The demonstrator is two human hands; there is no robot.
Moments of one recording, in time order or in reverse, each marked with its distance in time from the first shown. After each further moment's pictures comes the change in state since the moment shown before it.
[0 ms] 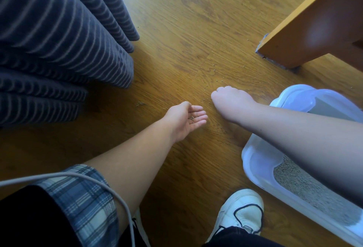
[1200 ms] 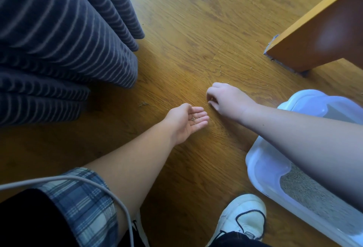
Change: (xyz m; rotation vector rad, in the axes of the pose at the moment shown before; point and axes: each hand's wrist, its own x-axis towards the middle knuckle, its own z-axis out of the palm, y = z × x) left_hand 0.008 0.003 -0.011 -0.080 -0.012 -0.018; right_hand 0.024 0.006 0.015 0.452 0.169 -0.162
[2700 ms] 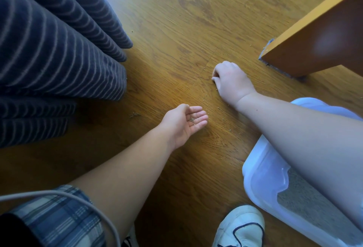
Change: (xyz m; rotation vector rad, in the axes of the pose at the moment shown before) left_hand 0.011 0.013 0.020 -0.040 0.014 0.029; right_hand 0.045 0.041 -0.020 0.018 0.286 0.186
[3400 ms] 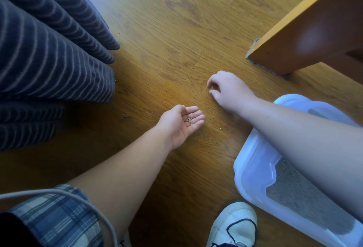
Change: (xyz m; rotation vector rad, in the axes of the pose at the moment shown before) left_hand 0.003 -0.008 0.014 -0.043 -0.024 -0.036; right_hand -0.029 0.016 -0.016 0.069 -0.150 -0.017
